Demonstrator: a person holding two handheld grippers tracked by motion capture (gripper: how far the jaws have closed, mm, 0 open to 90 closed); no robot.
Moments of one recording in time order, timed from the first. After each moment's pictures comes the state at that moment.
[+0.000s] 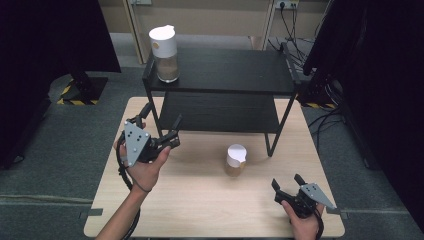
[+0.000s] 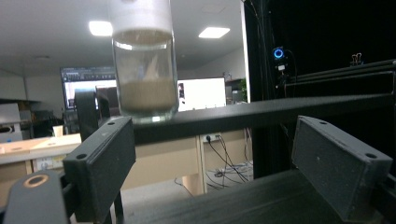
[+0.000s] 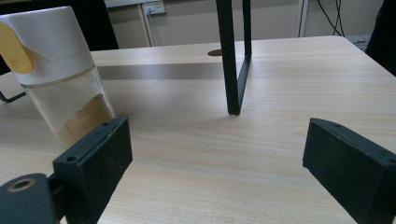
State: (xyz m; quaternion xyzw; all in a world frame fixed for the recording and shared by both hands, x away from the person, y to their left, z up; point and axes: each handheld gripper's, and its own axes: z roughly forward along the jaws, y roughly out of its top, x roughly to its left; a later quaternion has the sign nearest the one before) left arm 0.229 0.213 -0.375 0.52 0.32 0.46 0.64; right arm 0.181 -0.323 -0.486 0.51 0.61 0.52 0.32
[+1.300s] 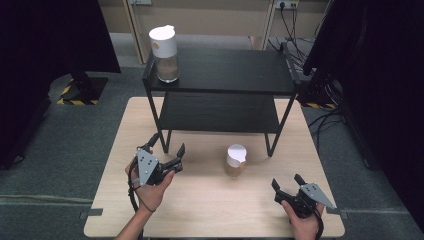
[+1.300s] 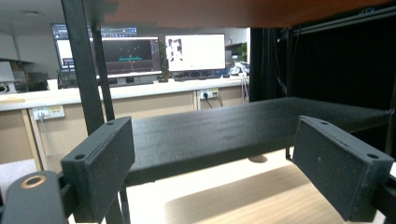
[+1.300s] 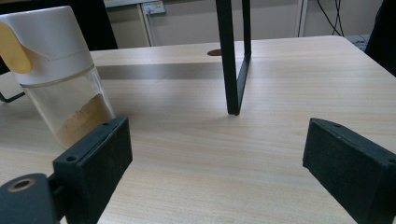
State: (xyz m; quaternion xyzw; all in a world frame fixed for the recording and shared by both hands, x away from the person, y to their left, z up) left arm 0.218 0.215 -0.452 0.56 0.36 0.43 0.61; right arm 0.181 -0.322 -0.486 0.51 0.61 0.52 0.32
